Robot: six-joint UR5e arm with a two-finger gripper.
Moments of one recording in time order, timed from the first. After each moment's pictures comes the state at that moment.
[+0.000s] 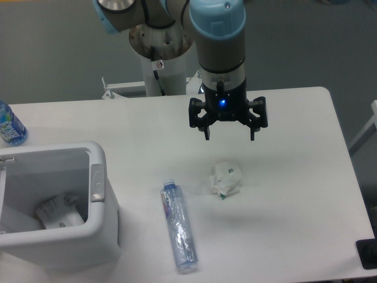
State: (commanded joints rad) arm 2.46 -1.75 -1.47 -1.27 1.64 0.62
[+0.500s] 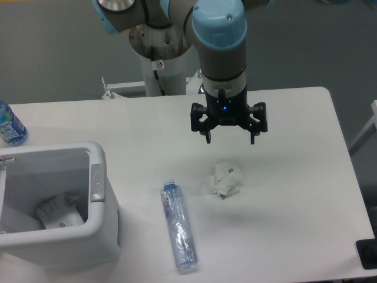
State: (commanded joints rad) arm 2.45 -1.77 -1.60 -1.08 1.64 0.62
